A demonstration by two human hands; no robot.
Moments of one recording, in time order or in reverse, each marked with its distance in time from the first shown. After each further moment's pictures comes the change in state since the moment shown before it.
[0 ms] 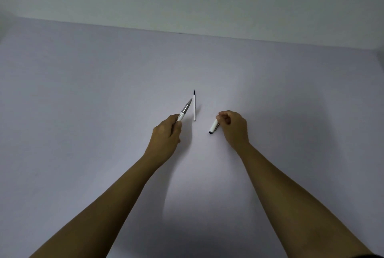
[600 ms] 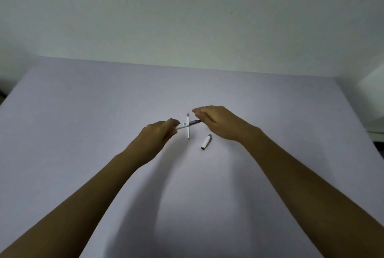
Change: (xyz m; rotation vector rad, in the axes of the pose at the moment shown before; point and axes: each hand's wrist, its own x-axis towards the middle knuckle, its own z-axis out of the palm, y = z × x) left_hand -0.011 0.056 -0.073 0.500 -0.083 0.551; right_hand -0.025 -0.141 -0.098 -0.344 -0.486 -0.523
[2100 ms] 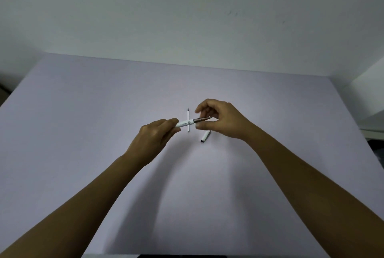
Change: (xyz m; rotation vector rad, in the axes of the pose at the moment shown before) left_hand -0.035 0.030 -0.010 0.019 0.204 0.071; right_hand -0.039 -0.020 -0.003 0.437 0.100 0.009
